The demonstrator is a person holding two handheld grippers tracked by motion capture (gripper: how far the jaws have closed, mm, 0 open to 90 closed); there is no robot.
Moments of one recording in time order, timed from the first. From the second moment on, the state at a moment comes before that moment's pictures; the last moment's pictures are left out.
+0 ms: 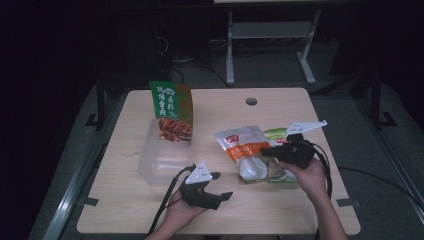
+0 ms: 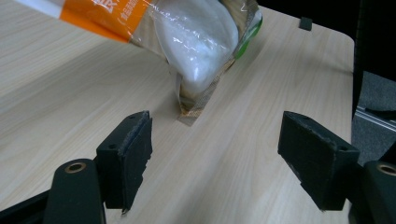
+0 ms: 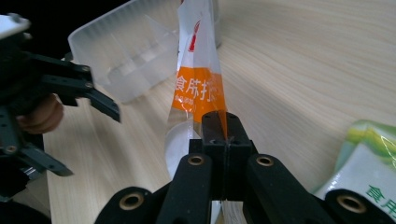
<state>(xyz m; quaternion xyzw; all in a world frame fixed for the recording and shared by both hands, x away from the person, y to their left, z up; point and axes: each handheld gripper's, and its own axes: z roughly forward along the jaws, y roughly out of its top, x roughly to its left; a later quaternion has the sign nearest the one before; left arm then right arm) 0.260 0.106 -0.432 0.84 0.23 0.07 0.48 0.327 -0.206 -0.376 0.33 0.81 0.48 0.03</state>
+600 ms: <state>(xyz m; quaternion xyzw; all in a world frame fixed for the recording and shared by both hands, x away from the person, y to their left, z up) 0.299 0.087 -0.444 0.82 0.28 0.01 0.49 0.312 -0.188 -0.364 0.27 0.80 0.53 0.01</state>
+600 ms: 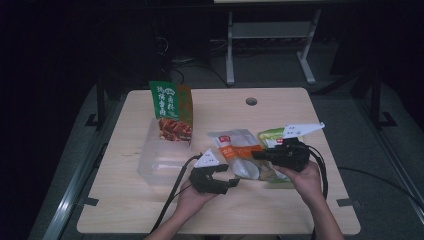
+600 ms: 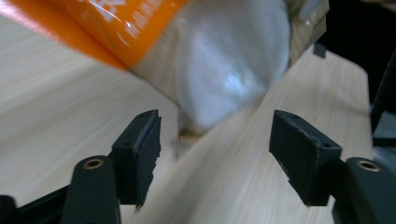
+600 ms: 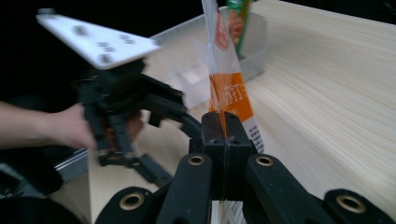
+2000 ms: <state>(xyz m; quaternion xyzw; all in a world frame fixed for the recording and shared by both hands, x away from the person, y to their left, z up) 0.283 0.087 -0.434 0.84 0.25 0.05 0.47 0.317 -0.179 -0.395 0.27 0.85 0.45 -0.01</state>
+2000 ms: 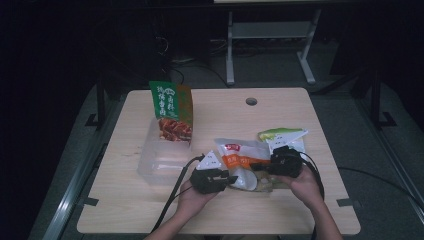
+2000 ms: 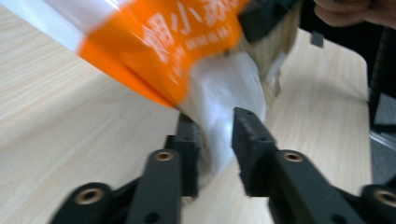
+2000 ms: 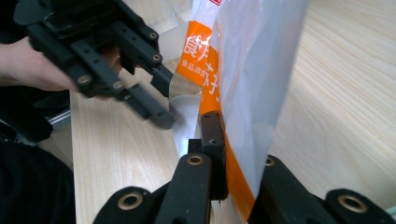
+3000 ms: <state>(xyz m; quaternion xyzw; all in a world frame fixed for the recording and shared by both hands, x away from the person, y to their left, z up) 0.214 0.140 -0.433 0.86 0.20 0.06 0.47 0.348 -0.089 -0.326 0.21 0.84 0.50 0.00</state>
